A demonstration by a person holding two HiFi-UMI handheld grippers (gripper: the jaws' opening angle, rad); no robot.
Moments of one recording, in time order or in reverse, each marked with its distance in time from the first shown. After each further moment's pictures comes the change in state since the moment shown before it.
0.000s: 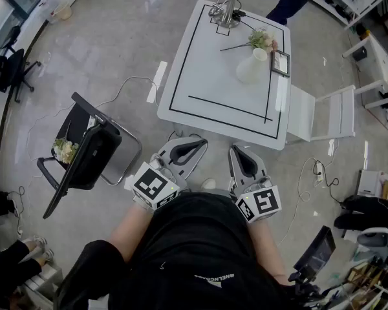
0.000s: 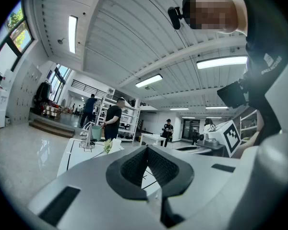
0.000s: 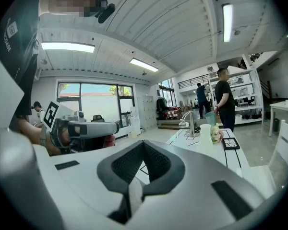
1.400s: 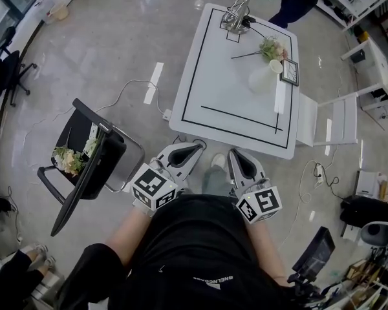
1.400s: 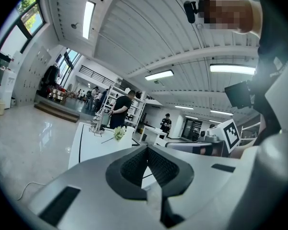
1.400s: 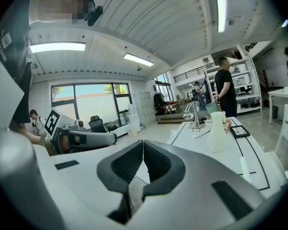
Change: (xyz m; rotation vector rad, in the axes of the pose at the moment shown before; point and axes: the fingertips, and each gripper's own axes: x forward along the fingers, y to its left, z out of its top) left arm -0.040 0.082 -0.036 -0.148 0.105 0.014; right arm 0.072 0.029 -0.017 0.096 0.045 -0.019
